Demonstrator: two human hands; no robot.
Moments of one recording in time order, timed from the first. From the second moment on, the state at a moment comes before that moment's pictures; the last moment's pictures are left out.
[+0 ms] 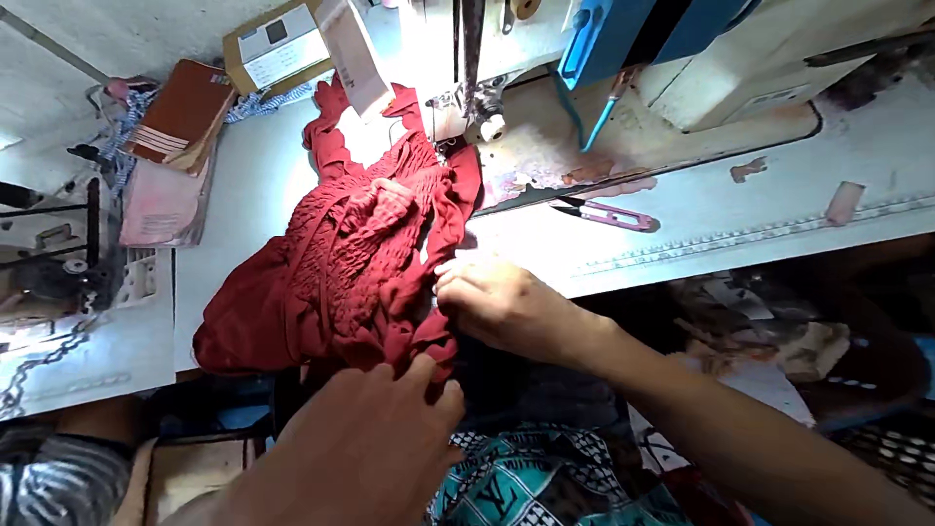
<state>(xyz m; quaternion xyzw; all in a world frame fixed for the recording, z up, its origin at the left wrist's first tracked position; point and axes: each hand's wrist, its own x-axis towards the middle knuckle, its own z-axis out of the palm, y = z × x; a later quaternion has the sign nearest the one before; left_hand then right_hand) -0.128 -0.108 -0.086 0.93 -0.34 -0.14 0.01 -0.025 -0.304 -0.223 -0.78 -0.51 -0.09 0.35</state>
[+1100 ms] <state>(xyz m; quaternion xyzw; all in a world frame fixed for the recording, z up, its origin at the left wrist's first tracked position) 0.052 -0.102 -0.179 0.89 -0.45 -0.01 0.01 -0.048 -0.292 -0.227 -0.82 -0.43 -0.14 0.34</state>
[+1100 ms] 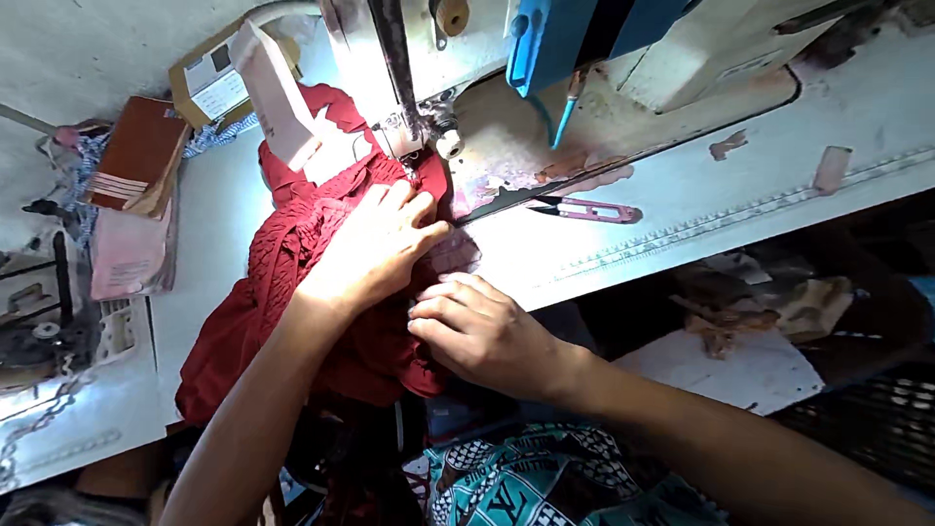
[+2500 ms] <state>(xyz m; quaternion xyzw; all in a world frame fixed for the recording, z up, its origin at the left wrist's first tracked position) 0.029 -0.088 -0.209 0.92 -0.33 0.00 0.20 0.049 -0.317 -0.235 -0.89 -0.39 -0.08 0.21</state>
